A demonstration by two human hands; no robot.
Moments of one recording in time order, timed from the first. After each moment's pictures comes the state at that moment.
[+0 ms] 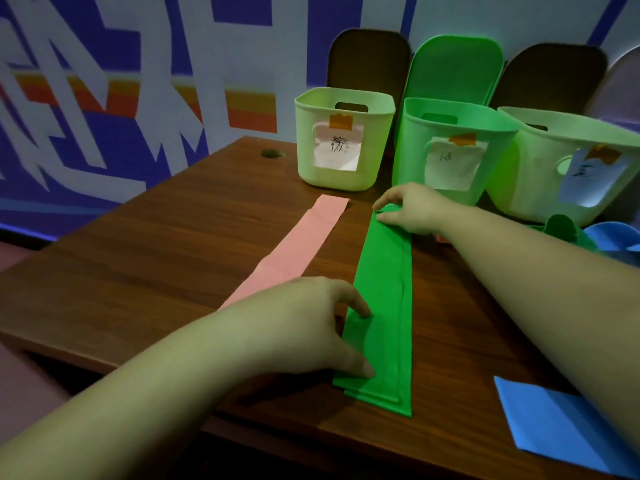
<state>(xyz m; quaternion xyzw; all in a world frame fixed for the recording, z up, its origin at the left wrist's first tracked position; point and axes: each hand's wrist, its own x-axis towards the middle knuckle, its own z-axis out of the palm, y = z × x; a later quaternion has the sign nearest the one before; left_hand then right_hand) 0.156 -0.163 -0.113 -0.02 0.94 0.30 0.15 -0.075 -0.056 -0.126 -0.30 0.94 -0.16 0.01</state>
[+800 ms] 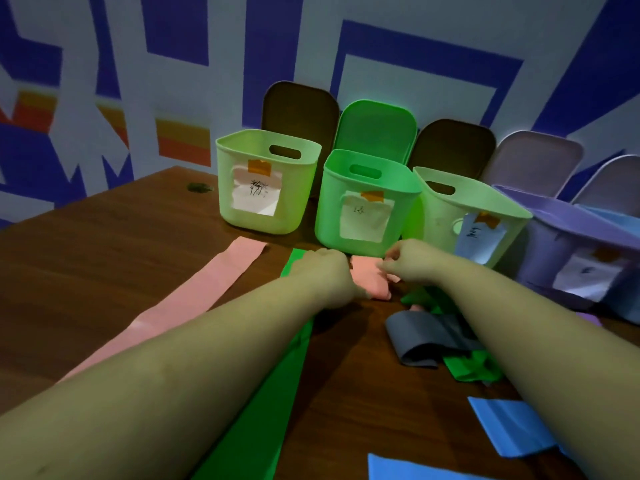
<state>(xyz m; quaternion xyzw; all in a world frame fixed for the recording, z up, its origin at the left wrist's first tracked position) -0.021 -0.087 -0.123 -0.07 0.97 0.23 -0.03 -0.111 0.047 -0.101 -0.18 0.98 -0.06 0.06</state>
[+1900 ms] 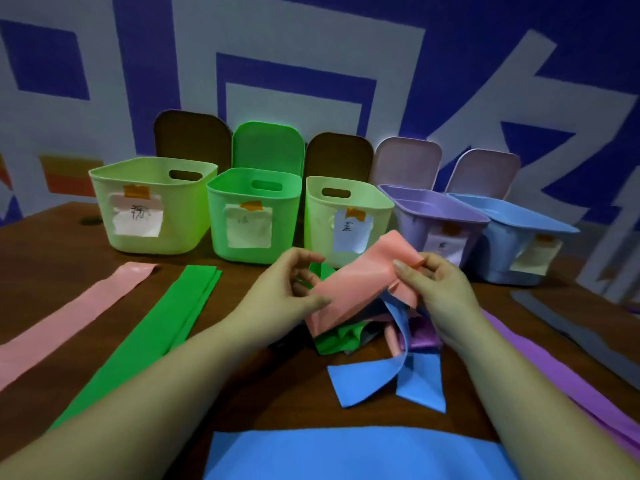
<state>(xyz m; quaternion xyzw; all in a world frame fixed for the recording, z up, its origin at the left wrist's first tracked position) 0.011 0.015 -0.116 0.11 0.80 0.58 -0.14 -0.042 0.230 -0.110 -0.11 0.69 -0.71 -0.08</state>
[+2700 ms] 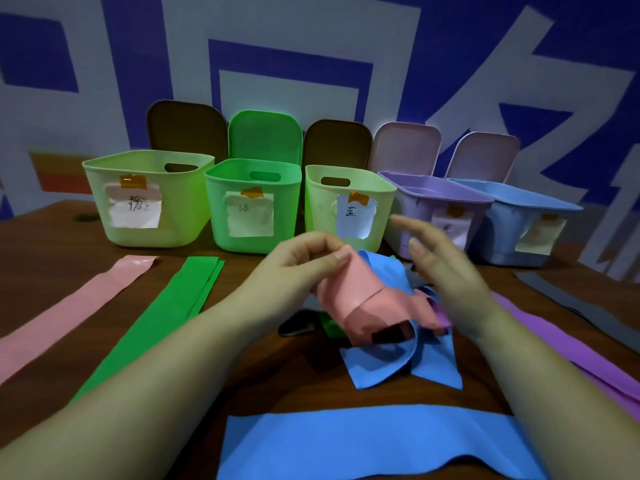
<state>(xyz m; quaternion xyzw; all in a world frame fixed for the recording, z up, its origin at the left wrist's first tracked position) 0.026 0.021 -0.112 0.24 0.69 0.68 -0.07 -0.008 0.225 -0.106 -0.28 0.77 -0.56 -0.13</state>
